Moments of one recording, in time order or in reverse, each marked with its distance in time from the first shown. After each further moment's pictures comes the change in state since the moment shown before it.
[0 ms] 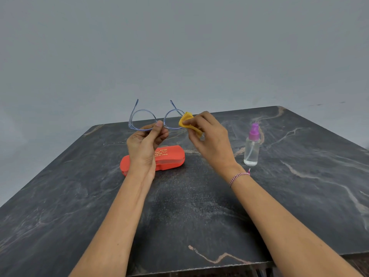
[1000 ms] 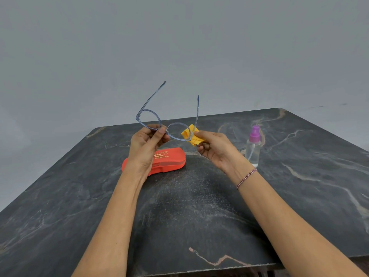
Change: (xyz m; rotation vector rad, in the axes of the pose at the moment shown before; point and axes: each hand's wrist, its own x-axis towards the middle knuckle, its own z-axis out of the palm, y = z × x) left_hand 0.009 0.000 -0.011 0.185 -0.227 0.032; right_hand 0.009 -0.001 -0.006 1.066 -0.108 1.246
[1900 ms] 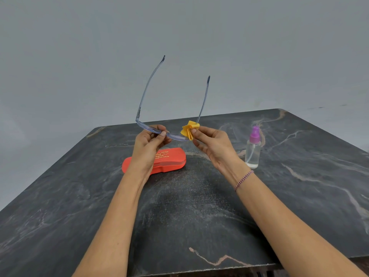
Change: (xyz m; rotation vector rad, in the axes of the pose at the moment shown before) left_hand 0.003 -0.008 -0.003 0.144 -0.035 0.003; right_hand 0.002 0.007 0.000 -0.018 -0.066 -0.198
